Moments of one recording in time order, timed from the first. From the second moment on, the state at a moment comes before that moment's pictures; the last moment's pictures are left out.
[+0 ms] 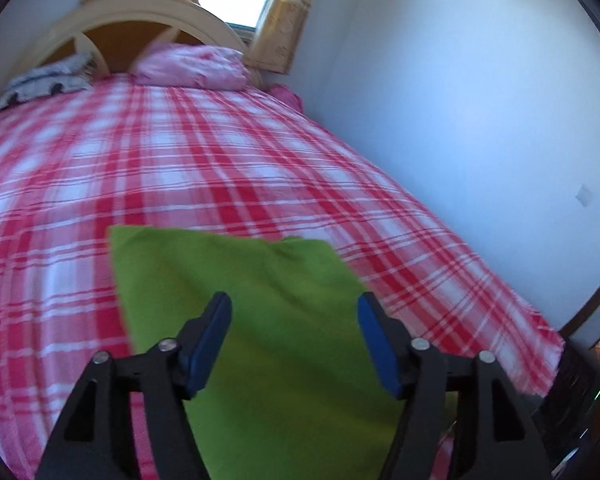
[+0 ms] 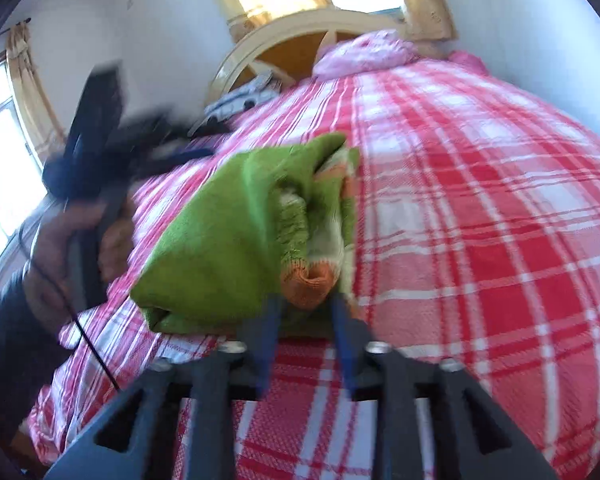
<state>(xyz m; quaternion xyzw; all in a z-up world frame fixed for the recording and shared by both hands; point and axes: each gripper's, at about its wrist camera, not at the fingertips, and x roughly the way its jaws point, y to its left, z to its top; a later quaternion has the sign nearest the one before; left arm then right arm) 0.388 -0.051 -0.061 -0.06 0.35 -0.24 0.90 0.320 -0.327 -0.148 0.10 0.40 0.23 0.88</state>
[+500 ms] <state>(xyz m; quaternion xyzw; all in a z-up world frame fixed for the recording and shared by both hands) 0.348 -0.007 -0.126 -0.09 0.35 -0.21 0.91 0.456 -0.279 -0.140 0.13 0.47 0.24 0.84</state>
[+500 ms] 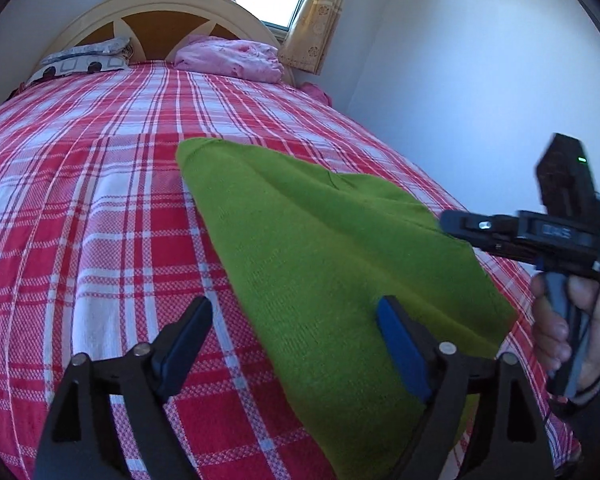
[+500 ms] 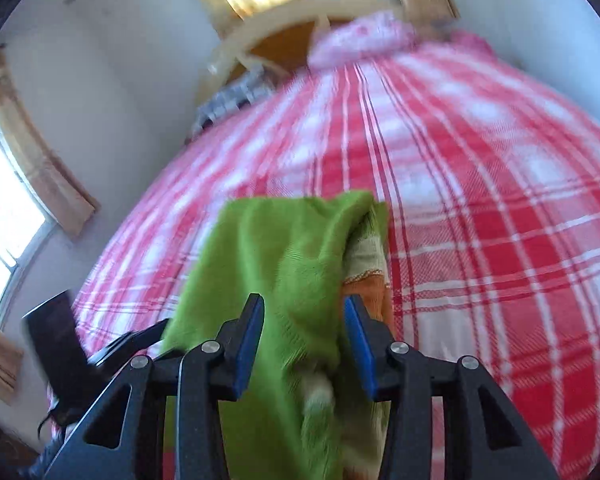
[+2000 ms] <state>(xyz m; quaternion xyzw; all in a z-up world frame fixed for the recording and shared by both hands) 0.345 -0.021 -0.136 -0.06 0.39 -0.20 0.90 0.378 -0.244 -0.150 -0.05 0.44 0.27 0.86</state>
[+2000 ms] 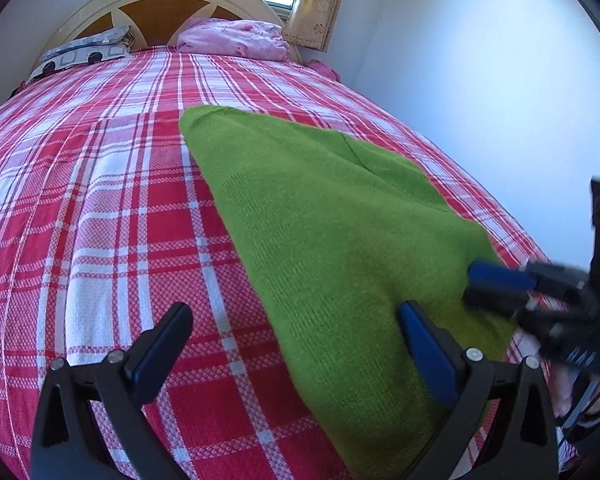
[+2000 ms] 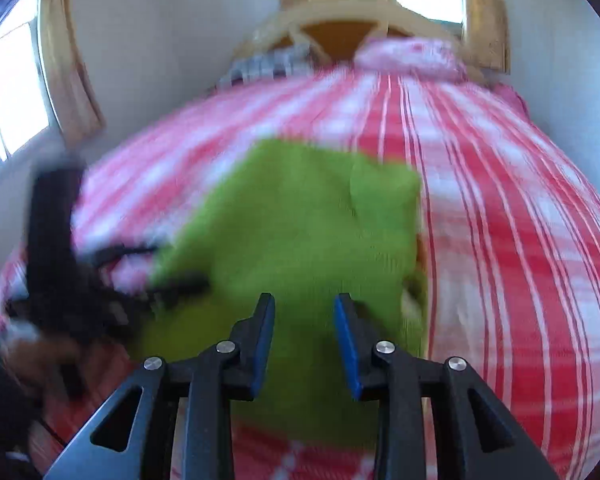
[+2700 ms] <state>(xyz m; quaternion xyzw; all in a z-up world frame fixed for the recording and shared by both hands) 0.353 -0.033 -0.141 -0.10 0.42 -0.24 0.87 0.495 -0.333 -0.176 0.19 0.48 0.26 0.82</state>
